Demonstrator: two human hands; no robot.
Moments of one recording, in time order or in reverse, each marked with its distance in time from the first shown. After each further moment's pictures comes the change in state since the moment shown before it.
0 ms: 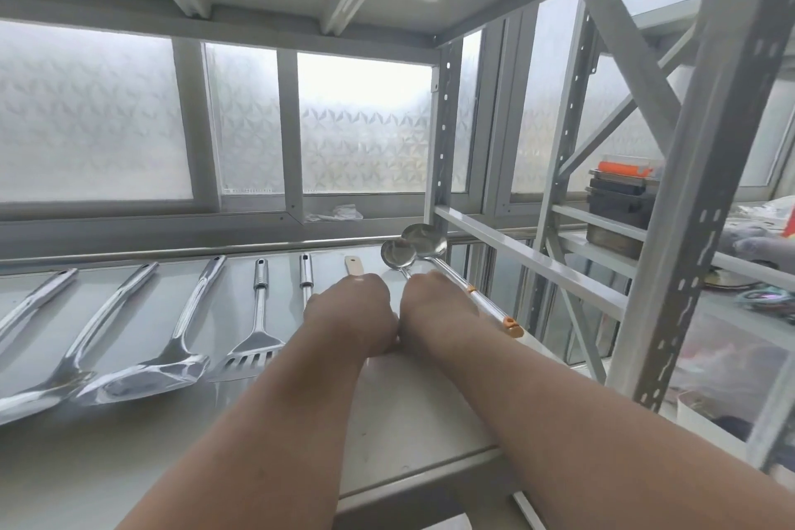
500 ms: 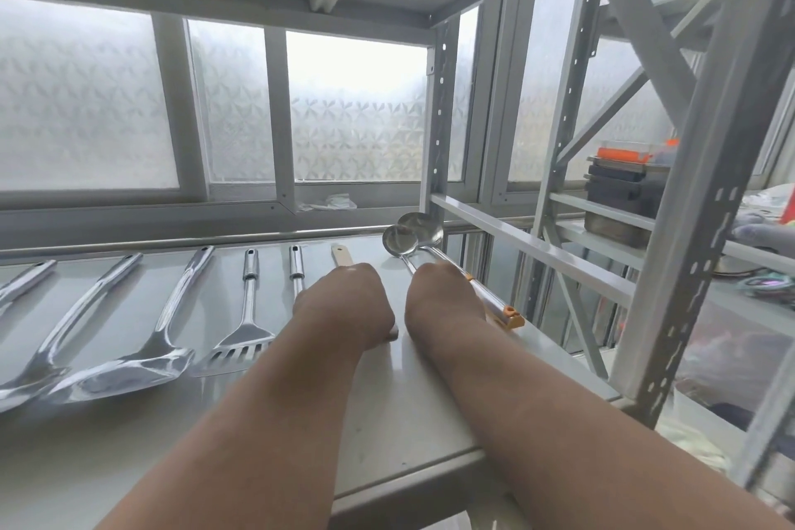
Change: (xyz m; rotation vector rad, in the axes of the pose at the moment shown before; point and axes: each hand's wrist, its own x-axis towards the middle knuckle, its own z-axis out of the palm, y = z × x) left_hand 0.011 -0.004 0.009 -0.024 -0.002 0.005; right_hand 0.006 0.011 0.014 0.066 0.170 0.096
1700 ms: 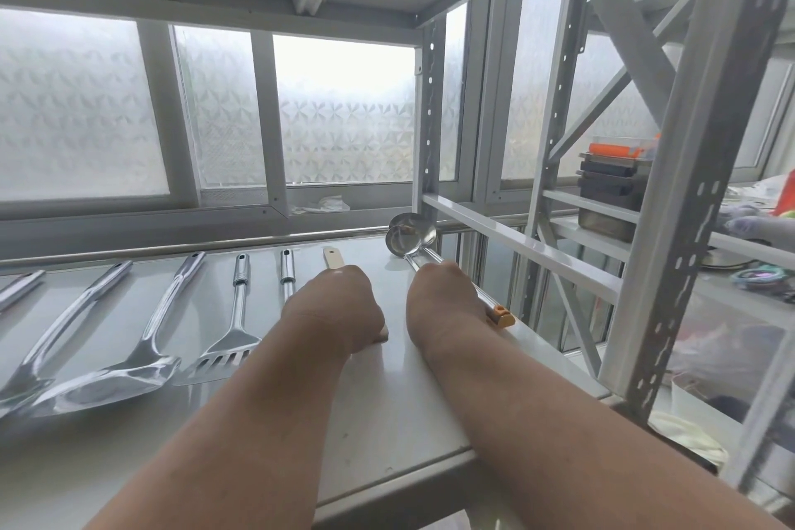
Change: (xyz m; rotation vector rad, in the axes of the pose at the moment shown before) left_hand 0.002 -0.001 0.002 0.008 0.039 0.002; right_hand 0.001 0.006 -0.003 0.006 0.038 0.105
